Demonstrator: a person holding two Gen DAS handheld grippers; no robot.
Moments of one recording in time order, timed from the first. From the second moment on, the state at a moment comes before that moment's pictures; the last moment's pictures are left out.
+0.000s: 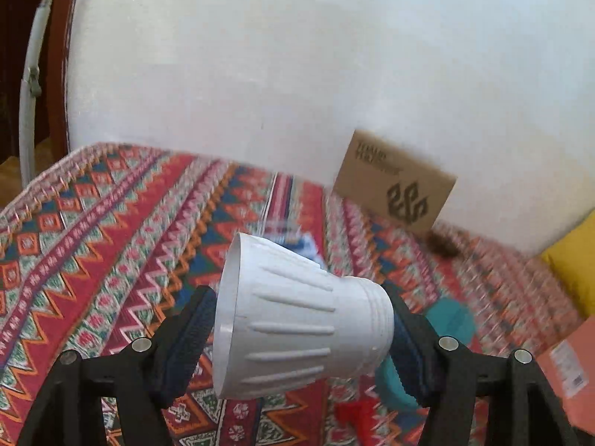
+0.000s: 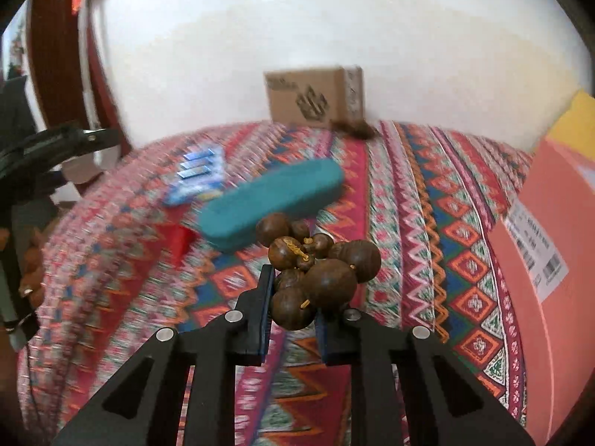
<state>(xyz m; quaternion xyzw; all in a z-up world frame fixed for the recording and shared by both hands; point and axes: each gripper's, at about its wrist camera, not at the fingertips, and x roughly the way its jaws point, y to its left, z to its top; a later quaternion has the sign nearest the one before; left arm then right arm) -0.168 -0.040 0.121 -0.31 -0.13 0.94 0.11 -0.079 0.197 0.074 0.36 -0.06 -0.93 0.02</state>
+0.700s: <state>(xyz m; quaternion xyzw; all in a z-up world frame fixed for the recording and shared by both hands) -0.030 0.022 0.285 -0.17 -0.09 0.96 0.22 0.064 0.189 0.276 0.15 -0.05 -0.99 0.04</state>
